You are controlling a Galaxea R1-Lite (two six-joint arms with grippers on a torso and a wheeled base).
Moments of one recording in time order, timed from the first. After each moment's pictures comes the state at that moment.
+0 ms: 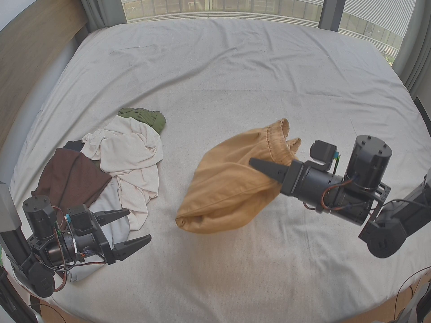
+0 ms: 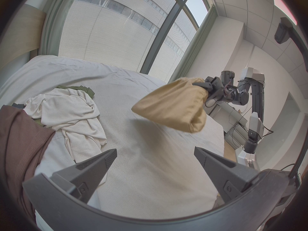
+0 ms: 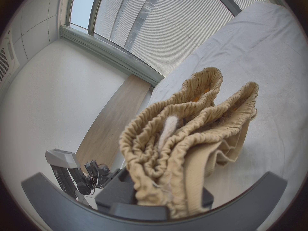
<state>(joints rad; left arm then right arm) -0.11 1.89 -0.10 -1.54 -0.74 0.04 0.60 1.84 -0.68 -1.16 0.28 0.62</state>
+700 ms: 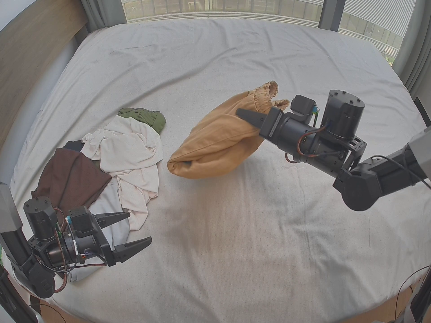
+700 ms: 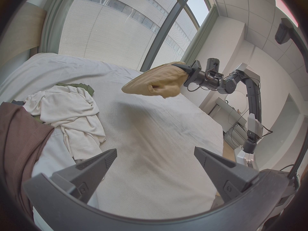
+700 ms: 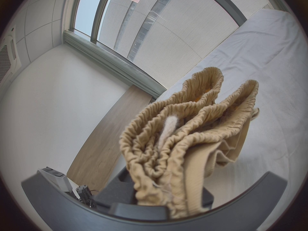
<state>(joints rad) -0.11 1.89 -0.09 -1.54 -0.74 0.03 0.55 1.99 -1.13 -0.96 0.28 0.62</state>
